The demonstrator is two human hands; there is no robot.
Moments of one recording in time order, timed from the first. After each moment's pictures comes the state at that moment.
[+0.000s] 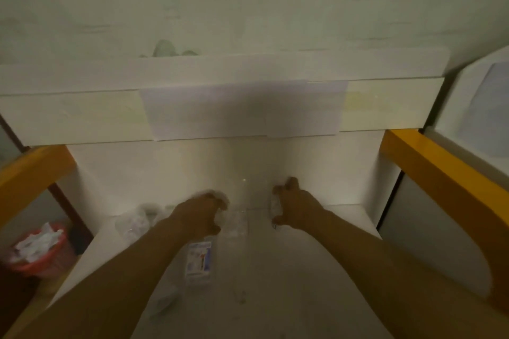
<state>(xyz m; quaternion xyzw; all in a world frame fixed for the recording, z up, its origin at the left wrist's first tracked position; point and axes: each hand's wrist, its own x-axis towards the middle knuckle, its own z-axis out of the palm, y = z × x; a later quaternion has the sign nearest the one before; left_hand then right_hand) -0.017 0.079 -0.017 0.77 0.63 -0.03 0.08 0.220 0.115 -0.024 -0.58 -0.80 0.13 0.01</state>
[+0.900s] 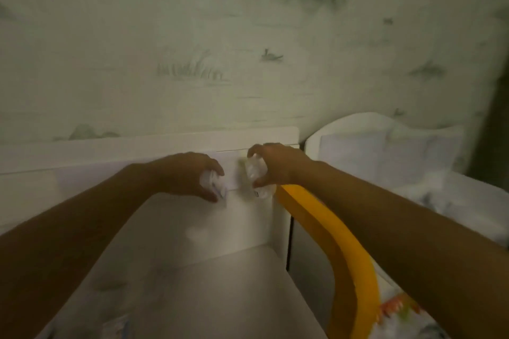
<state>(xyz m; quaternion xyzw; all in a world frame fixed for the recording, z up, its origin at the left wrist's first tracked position) 0.117 0.071 0.211 0.91 0.42 0.06 -0.02 0.345 0.041 0.212 -0.63 -0.77 -0.05 0.10</state>
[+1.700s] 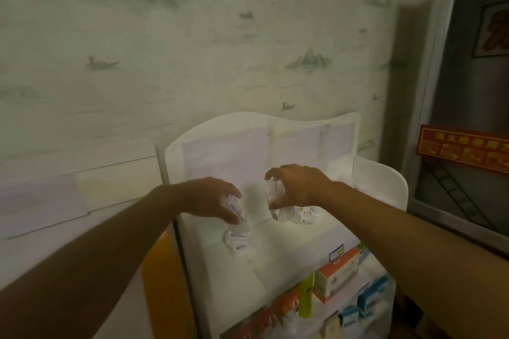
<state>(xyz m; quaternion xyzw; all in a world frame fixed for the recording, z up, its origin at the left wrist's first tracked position) 0.495 0.013 0.180 0.93 0.37 -0.03 0.05 0.712 -0.066 0.170 -0.70 -0.71 -0.04 0.08</state>
